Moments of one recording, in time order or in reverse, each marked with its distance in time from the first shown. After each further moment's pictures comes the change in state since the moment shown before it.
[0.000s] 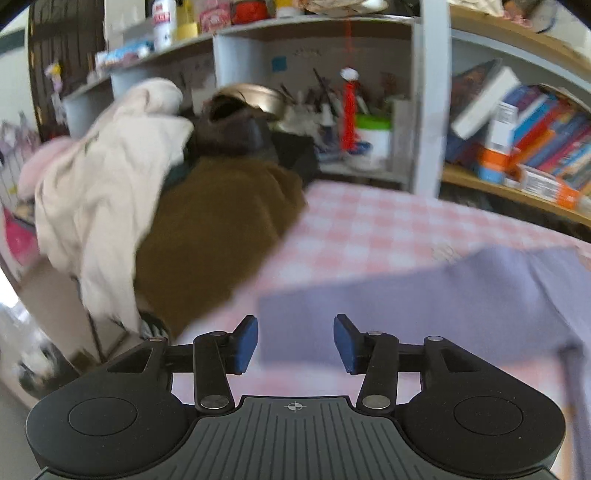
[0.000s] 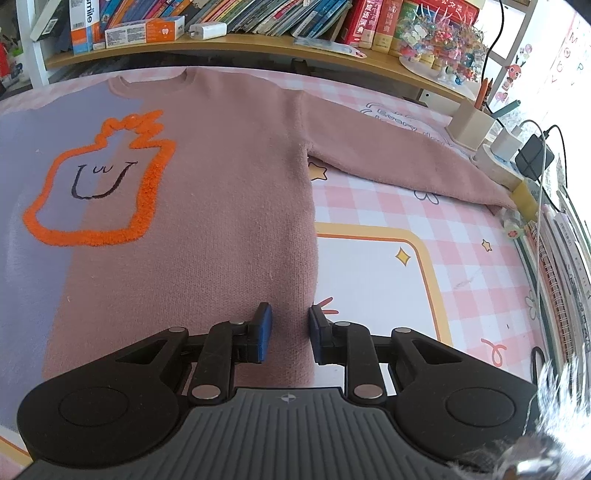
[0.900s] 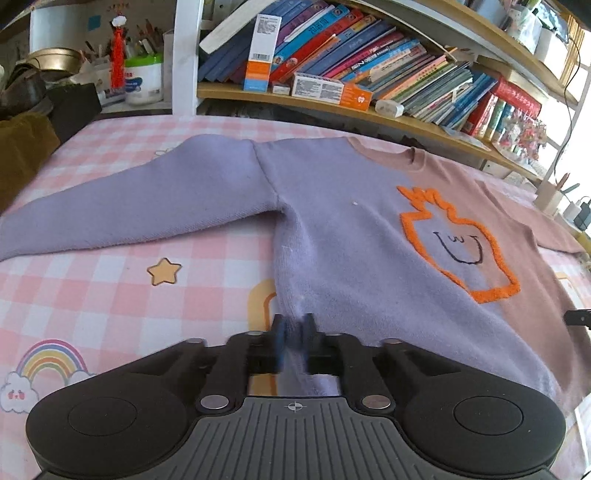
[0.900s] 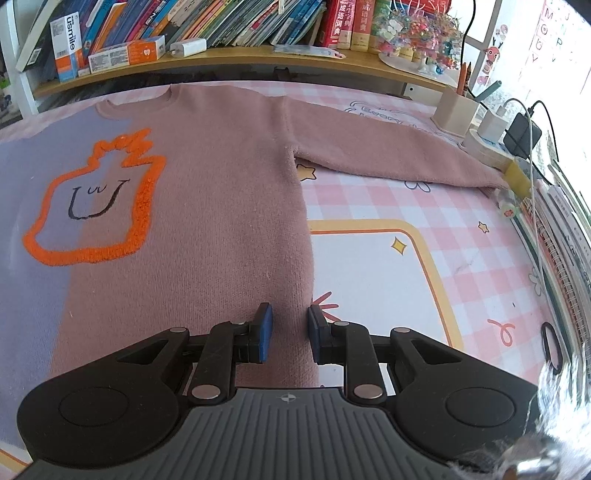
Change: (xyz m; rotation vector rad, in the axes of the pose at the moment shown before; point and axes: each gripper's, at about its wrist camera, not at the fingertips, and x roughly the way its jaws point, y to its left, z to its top) left arm -0.040 -0.154 -0.054 0.129 0.172 -0.421; right arm -0.001 -0.007 -0.008 0.095 -0.040 0.017
